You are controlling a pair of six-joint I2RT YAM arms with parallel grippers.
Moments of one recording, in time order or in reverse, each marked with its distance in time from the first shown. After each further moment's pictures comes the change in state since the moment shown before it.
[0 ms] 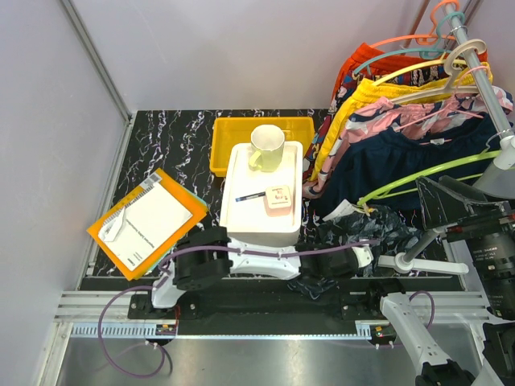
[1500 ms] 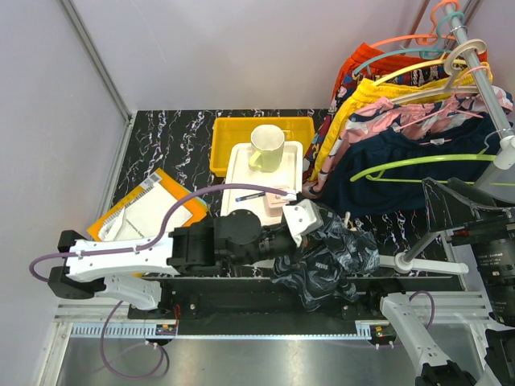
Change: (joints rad) left arm -0.075 -0.827 -0.143 0.170 0.226 -0.098; right arm 0.000 -0.012 0.015 -0.003 0.040 -0.014
